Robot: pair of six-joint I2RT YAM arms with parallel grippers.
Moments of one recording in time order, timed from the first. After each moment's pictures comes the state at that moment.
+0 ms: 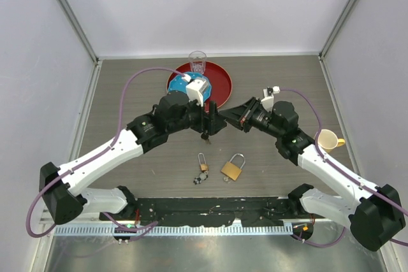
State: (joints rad) left arm -0.86 1.23 1.12 -0.28 0.08 -0.48; right arm 0.54 1.01 0.65 0.25 -0.40 1.39
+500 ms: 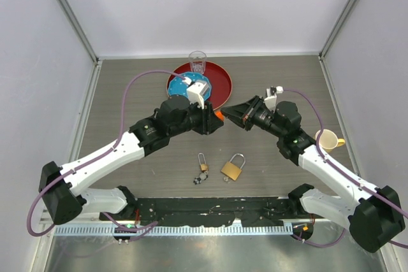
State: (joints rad) left arm -0.89 1.23 1.07 -0.20 0.05 -0.48; right arm 0.51 1.00 0.64 0.31 -0.41 1.46
